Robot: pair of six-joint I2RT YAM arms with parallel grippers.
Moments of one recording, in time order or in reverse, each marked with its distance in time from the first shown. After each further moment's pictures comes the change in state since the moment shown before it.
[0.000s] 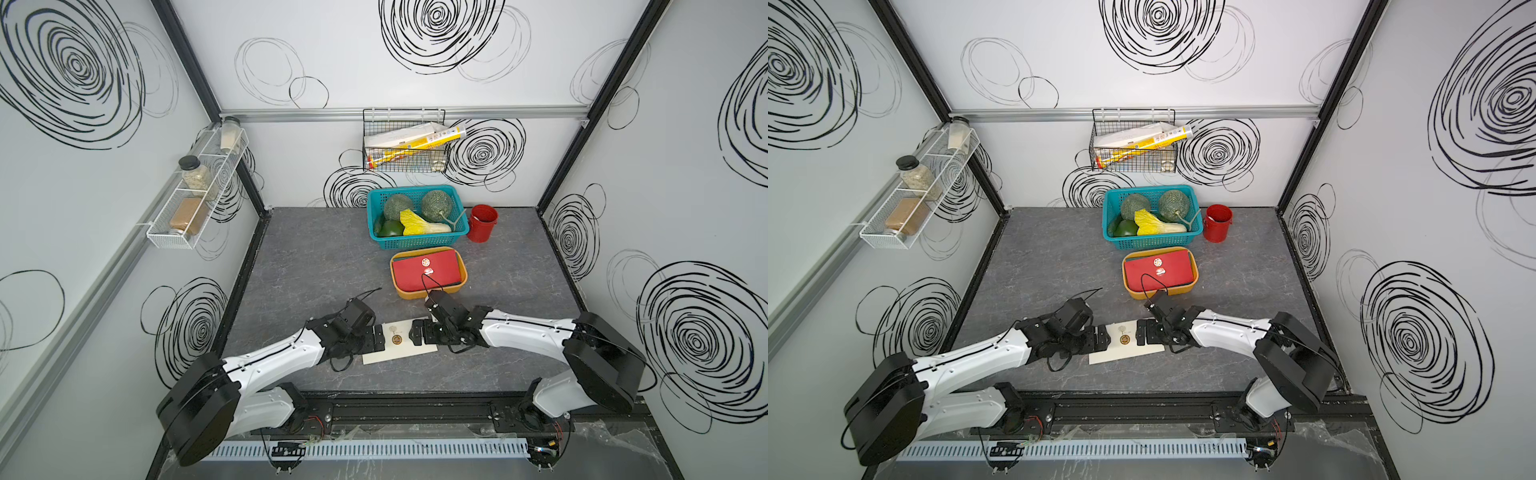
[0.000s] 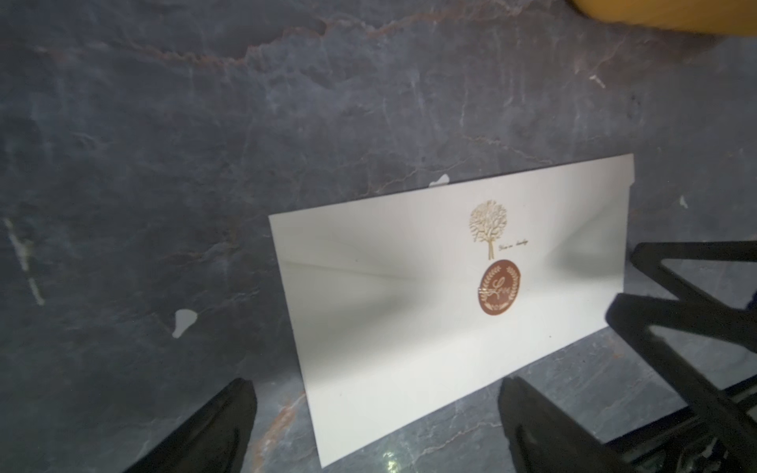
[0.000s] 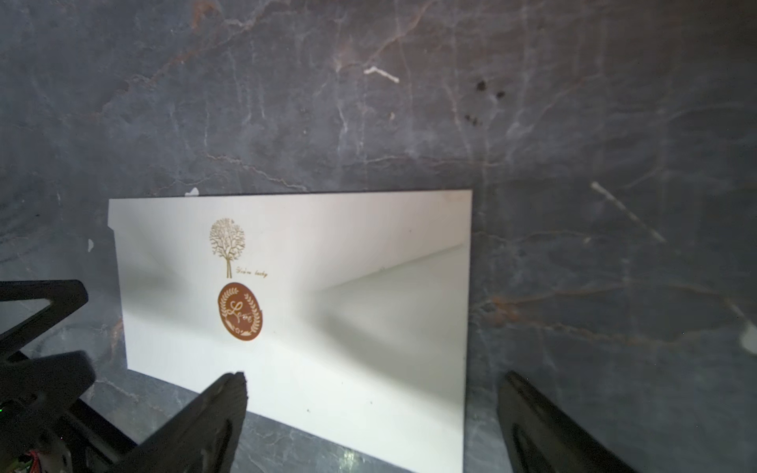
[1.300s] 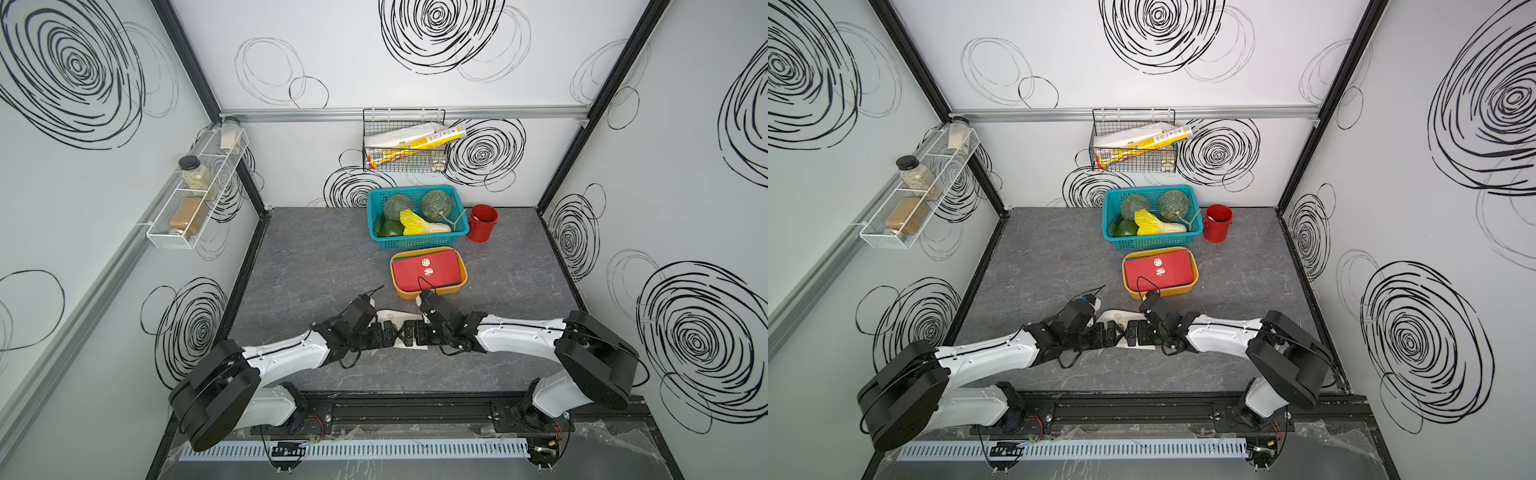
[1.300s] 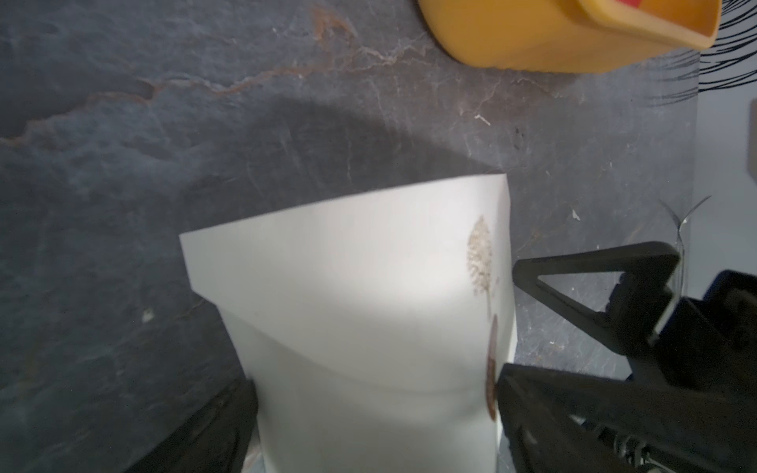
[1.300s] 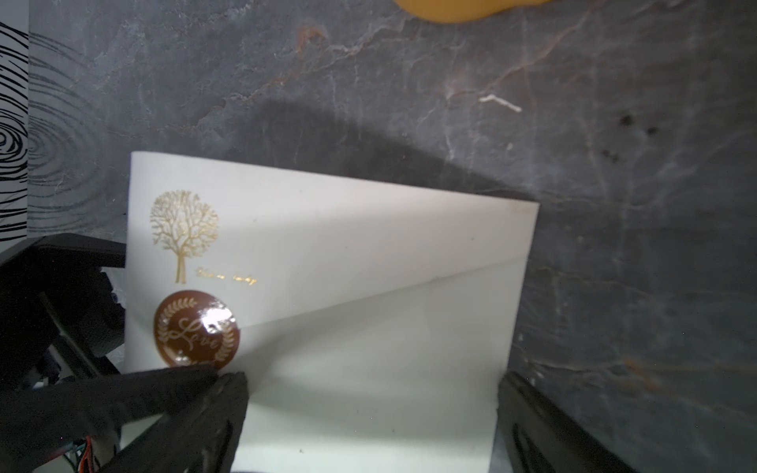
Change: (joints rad) left arm 0.016 0.077 -0.071 0.356 0.096 0.032; right arm 0.053 0.039 -0.037 0.222 -0.029 0.033
